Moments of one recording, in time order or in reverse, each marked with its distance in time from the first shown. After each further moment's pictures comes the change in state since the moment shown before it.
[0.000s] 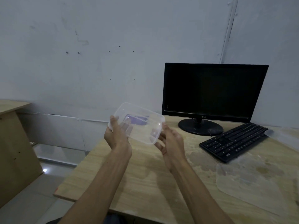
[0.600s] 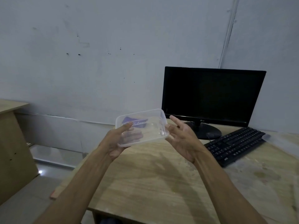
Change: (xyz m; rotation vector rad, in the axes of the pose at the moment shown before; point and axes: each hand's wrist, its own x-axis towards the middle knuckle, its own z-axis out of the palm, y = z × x) left_hand 0.011 0.031 -0.022 0.423 -0.548 -0.406; right_hand 0.009 -0.063 -0.026 -0.149 -0.307 0.061
